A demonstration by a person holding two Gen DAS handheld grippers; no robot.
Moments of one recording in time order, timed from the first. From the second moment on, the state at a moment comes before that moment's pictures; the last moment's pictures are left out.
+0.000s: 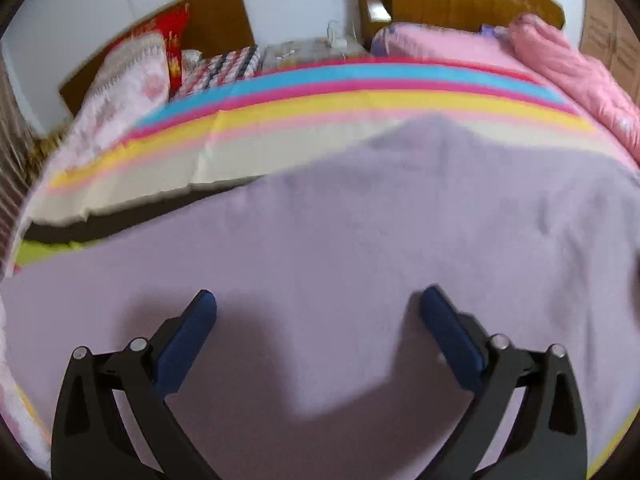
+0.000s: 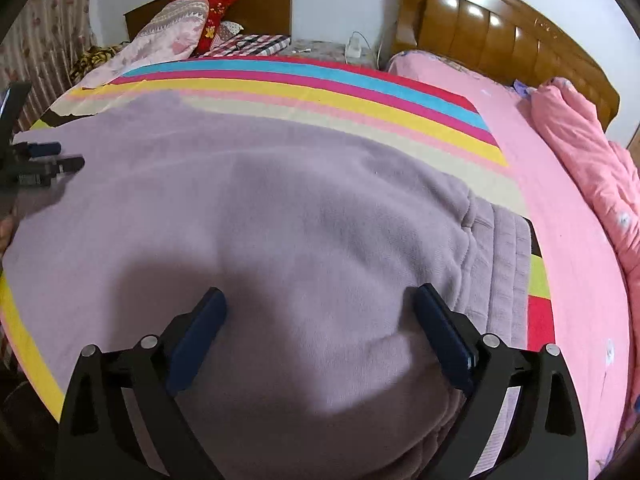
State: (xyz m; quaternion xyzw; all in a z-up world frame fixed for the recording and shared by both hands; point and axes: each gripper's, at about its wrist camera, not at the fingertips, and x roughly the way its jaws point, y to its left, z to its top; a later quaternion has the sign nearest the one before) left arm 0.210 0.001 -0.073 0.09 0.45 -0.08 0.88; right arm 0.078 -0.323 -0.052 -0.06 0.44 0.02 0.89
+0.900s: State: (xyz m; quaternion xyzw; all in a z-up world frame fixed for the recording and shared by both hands) left arm 0.167 0.109 -0.024 -0.17 0.36 -0.17 0.90; right arm 0.103 -0.196 0.021 -0.08 0.40 0.11 0.91
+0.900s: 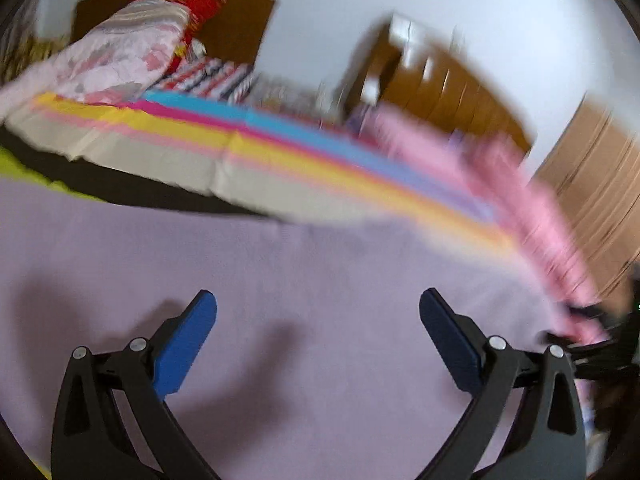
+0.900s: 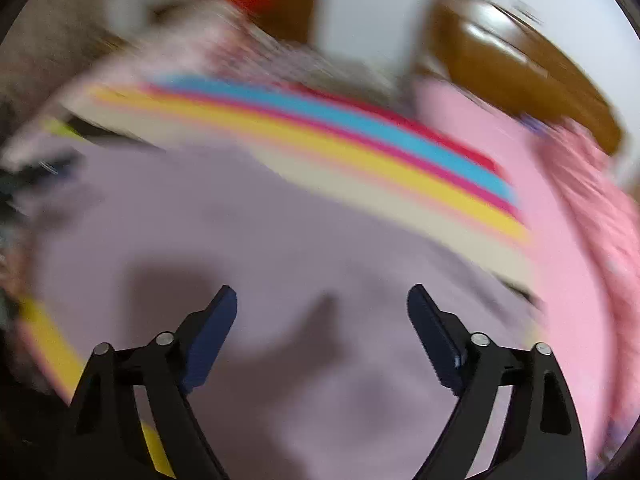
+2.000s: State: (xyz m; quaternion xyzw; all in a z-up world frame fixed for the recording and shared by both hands) left arm 0.035 0.344 -0.057 -0.41 0.32 -0.08 0.85; right arm 0.130 0.157 -0.034 -0.23 0.36 0.56 0.71
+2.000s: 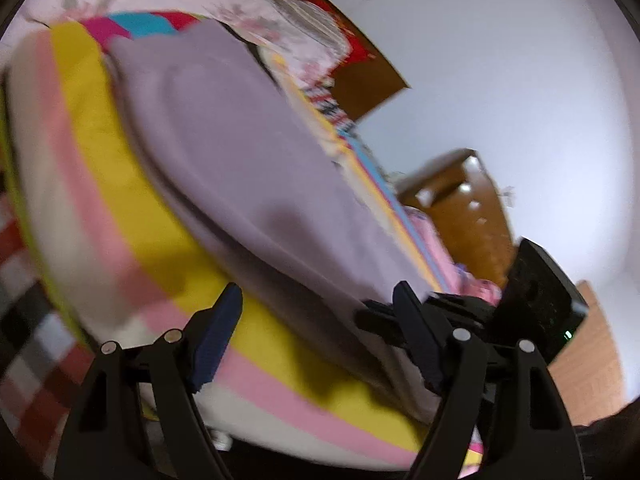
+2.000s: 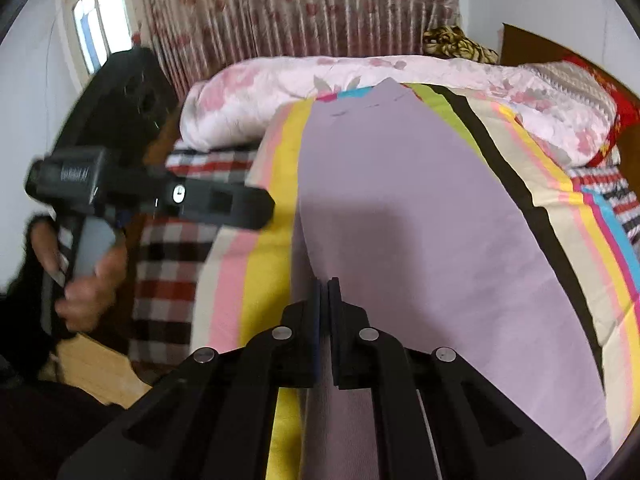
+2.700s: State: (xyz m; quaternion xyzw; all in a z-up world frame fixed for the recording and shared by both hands) left arm 0.075 0.356 -0.073 -0.44 0.33 -0.05 0.83; right arm 0.118 0.160 -0.044 -0.24 0.36 0.55 0.71
